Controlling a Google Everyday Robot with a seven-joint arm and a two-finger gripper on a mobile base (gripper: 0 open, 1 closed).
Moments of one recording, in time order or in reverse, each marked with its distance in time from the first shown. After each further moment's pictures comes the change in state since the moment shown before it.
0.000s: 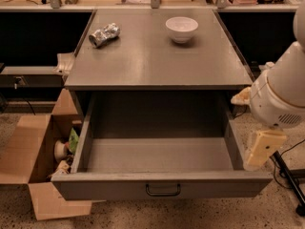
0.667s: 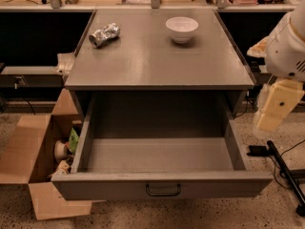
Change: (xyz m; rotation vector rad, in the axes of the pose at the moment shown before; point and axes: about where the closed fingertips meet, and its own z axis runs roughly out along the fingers) arm -0.009 -0.043 -0.077 0.099 -0.011 0.108
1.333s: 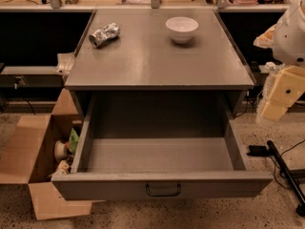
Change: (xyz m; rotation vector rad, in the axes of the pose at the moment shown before) arm -0.001 -0.012 -0.018 0.013 -0.020 0.040
